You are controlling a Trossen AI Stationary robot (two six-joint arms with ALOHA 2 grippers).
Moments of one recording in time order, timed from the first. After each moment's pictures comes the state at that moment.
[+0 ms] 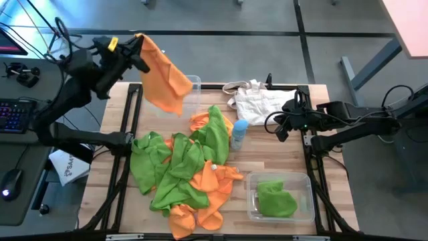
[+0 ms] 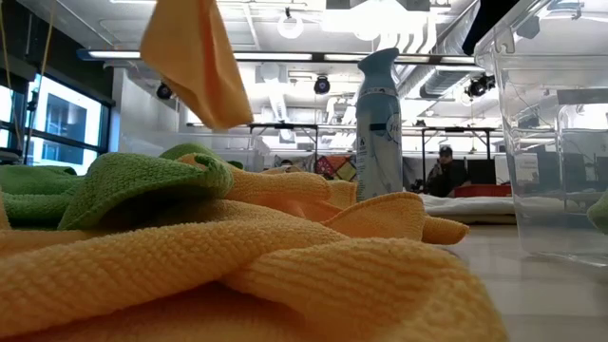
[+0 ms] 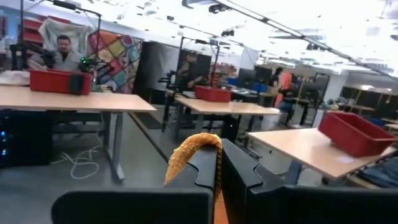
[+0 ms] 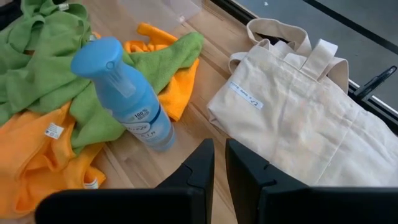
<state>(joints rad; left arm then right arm) 0.37 1.00 1.47 -0.29 -0.66 -0.07 0.09 0.95 1.14 -1.11 0.47 0.66</state>
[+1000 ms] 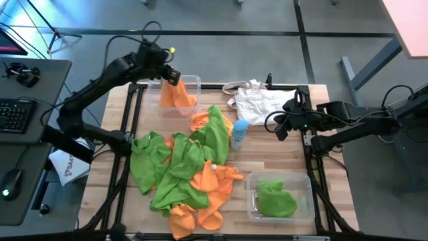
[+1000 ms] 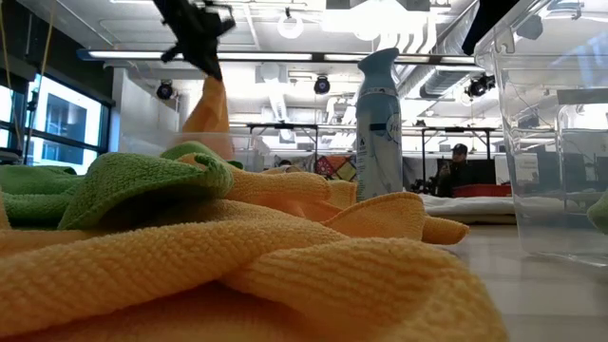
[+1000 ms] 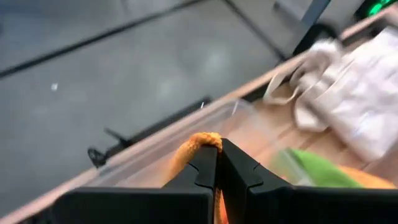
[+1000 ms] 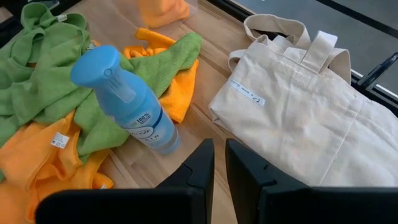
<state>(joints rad) 0.73 1.36 1.43 -0.85 -0.19 -0.21 0.09 0.95 1.14 -1.11 0.47 0.73</state>
